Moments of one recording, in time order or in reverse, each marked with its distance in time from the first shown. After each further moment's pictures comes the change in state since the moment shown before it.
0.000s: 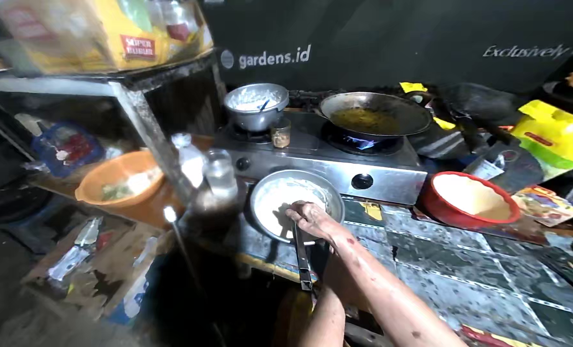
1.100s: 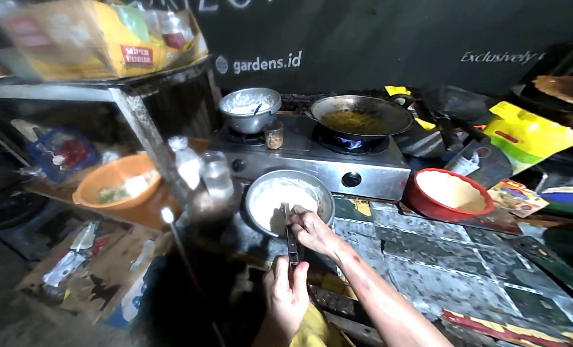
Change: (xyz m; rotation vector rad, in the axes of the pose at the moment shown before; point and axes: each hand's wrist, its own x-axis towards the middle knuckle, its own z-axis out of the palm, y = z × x) left_hand -0.116 0.012 -0.116 -0.061 0.963 0.323; right_hand -0.054 -0.027 0.006 0.231 0.142 -0.119
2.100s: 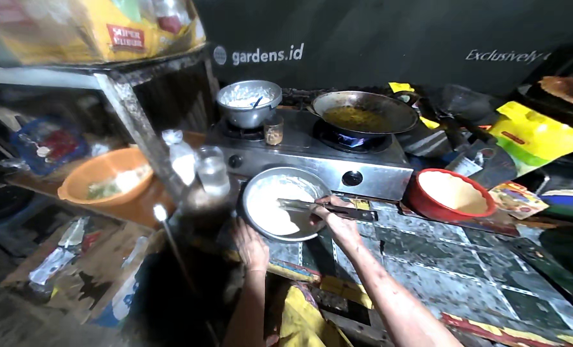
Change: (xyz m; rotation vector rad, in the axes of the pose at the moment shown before) left_hand -0.004 -0.159 0.042 0.736 -0.197 -0.249; right_hand 0.002 0.051 -0.002 0.584 0.638 0.097
